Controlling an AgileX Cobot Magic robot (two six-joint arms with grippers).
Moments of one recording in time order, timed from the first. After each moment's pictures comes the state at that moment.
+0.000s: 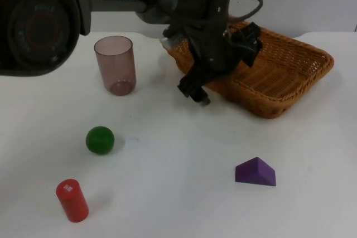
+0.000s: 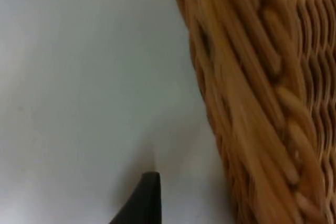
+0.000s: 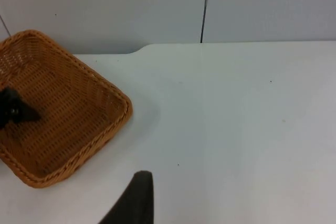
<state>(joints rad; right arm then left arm) -0.04 0.81 -0.97 -0.08 0.79 0.04 -0.61 2.56 -2.08 0.07 0.61 -1.27</state>
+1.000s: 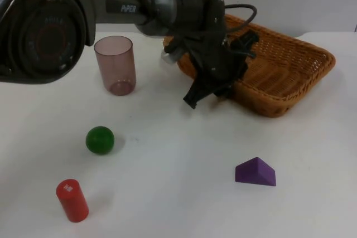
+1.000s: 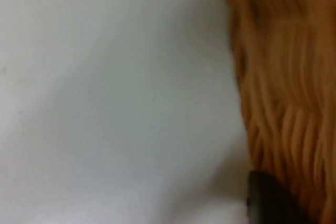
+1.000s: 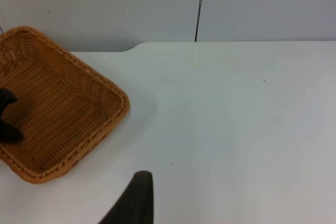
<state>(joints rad) -0.04 0.81 -0.97 -0.10 0.80 0.04 -0.60 2.60 -2.09 -0.05 0.58 -1.26</state>
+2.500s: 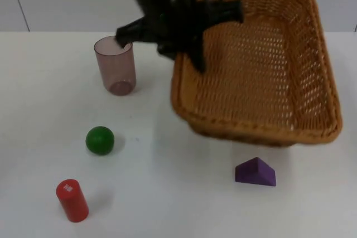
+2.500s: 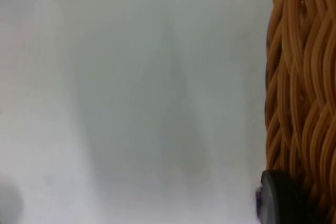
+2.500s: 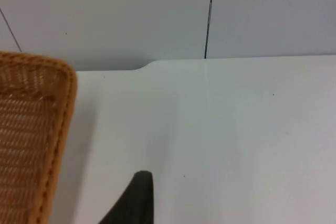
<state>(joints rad) -0.04 0.77 -0.97 -0.06 0.79 0.04 -0.54 2.01 -1.54 -0.26 0.78 -0.28</state>
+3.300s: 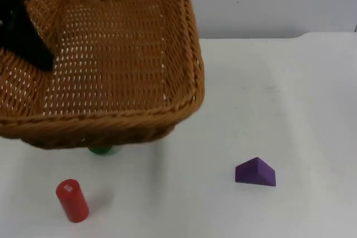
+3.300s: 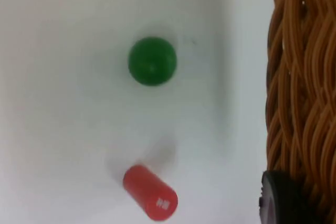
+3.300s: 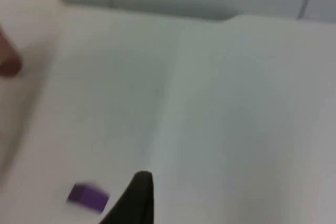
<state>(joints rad) -0.04 0.87 -0.97 0.27 0.90 -0.30 -0.03 1.51 -1.04 -0.57 0.97 0.19</state>
